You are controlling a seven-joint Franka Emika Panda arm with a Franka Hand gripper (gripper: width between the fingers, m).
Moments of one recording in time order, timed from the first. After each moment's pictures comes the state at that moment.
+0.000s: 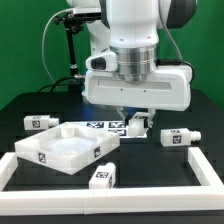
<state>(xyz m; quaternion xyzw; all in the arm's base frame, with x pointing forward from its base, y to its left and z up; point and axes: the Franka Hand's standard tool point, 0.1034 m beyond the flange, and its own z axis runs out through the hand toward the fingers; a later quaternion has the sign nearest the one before) 0.500 0.042 0.071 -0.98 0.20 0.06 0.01</state>
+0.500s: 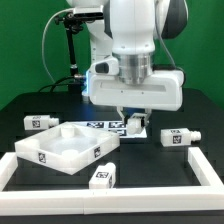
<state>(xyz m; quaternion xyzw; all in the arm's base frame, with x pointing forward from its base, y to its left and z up) 0.410 0.047 0.032 -0.98 0.18 0.04 0.00</state>
